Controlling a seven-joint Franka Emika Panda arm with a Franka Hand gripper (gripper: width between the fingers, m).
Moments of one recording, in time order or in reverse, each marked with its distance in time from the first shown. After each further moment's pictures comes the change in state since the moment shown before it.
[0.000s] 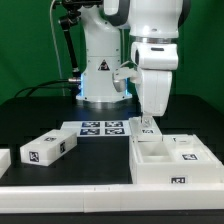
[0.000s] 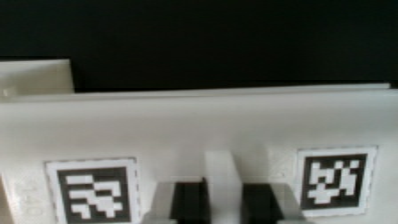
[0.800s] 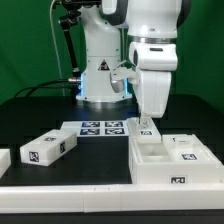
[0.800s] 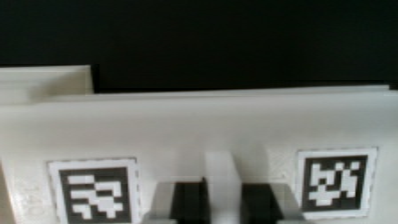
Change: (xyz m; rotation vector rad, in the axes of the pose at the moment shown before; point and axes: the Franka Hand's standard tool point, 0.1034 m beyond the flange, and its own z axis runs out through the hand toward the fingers) arm -0.004 0.011 -0.001 0.004 -0.004 -0.018
